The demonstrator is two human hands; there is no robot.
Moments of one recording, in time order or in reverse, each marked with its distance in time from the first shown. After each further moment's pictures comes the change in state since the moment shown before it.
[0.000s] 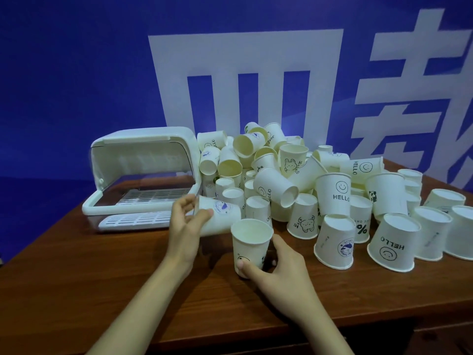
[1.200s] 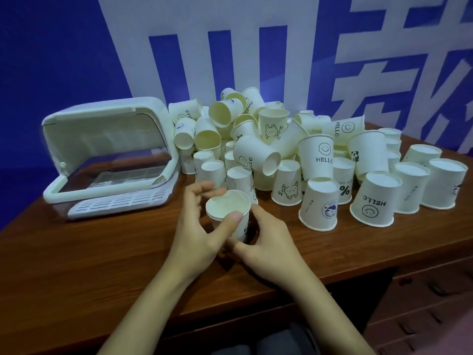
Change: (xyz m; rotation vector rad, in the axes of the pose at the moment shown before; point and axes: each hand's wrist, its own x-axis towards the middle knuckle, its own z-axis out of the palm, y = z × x) left_hand -0.053 -0.004 0.020 0.282 -0.336 0.251; right_hand -0.002 -0.010 -0.004 -0.110 -0.028 -0.037
